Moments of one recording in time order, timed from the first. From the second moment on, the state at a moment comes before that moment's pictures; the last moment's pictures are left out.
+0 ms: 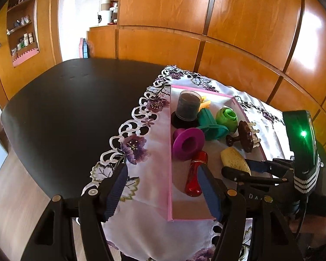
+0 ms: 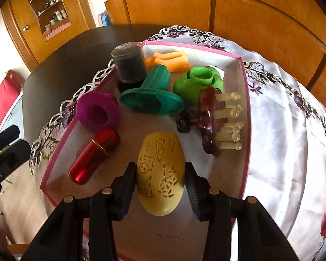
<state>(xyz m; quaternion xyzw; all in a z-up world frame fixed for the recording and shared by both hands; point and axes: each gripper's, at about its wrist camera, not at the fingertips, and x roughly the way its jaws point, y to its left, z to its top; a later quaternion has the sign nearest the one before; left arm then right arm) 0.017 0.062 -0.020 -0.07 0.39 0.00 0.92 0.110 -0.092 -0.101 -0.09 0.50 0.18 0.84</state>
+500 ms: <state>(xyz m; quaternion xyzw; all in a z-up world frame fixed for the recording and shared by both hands) 0.009 0.056 -0.008 -0.06 0.38 0.01 0.92 0.072 -0.108 -0.079 -0.07 0.48 0.18 0.86</state>
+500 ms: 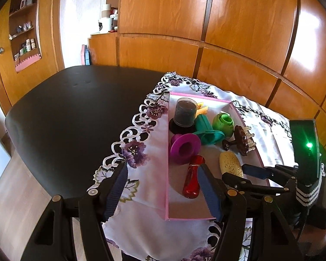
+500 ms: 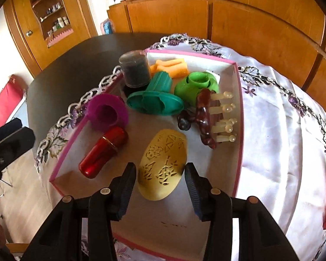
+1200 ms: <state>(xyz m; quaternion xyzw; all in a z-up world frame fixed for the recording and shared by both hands) 0.005 0.025 -0.002 -0.04 0.37 -0.01 0.93 0.033 -0.158 -0.023 -0.06 0.36 0.08 0.93</state>
